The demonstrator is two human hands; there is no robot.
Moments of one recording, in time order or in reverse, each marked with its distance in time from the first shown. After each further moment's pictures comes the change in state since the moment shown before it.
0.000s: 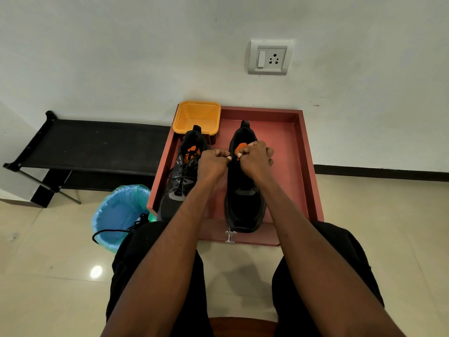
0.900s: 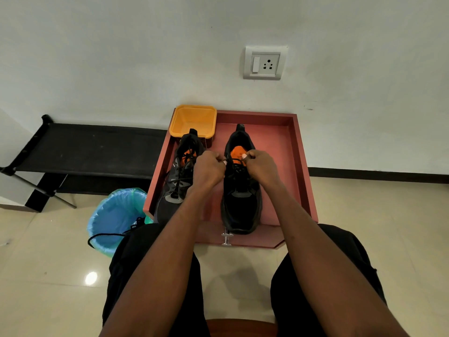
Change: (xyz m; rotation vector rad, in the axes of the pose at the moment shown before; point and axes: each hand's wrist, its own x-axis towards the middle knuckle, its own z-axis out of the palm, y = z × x) left_hand -0.005 0.004 -0.007 0.393 -0.009 0.185; right_hand 0.009 0.028 -0.011 -0.017 -0.030 0.007
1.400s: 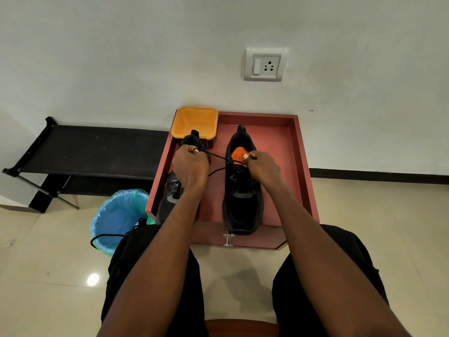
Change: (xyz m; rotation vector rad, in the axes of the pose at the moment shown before) left_hand -0.009 0.011 -0.027 -0.171 0.503 -0.242; right_hand 0.001 0.002 -0.002 -0.037 -0.011 0.027
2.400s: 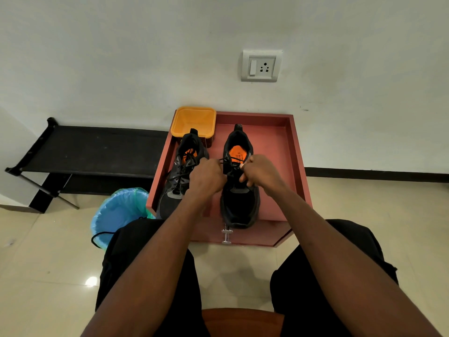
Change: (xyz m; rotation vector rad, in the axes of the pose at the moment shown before) left_hand -0.017 -0.021 0.013 0.676 -0.577 0.332; right_hand -0.050 -0.020 -0.024 0.167 -0.178 0.083
